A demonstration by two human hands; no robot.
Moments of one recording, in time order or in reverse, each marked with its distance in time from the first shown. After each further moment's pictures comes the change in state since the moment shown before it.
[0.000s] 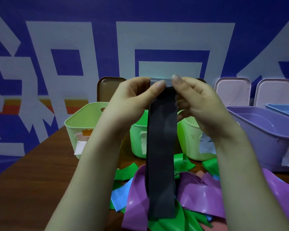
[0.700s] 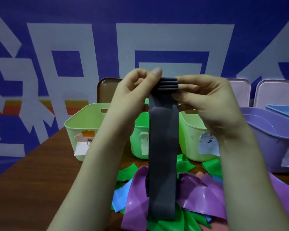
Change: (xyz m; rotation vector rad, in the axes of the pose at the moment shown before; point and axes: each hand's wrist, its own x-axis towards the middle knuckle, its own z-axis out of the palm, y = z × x) left_hand 0.000 0.005 0.009 -0.072 0.146 -0.018; right_hand -0.004 -0.004 -0.009 0.092 0.100 -0.190
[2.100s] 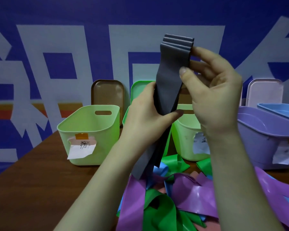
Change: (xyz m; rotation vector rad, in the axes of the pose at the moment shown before) left_hand -0.006 -0.024 0.032 0.574 0.047 0.261; right_hand 0.000 -0.007 0.007 -0.201 0.414 -0.268
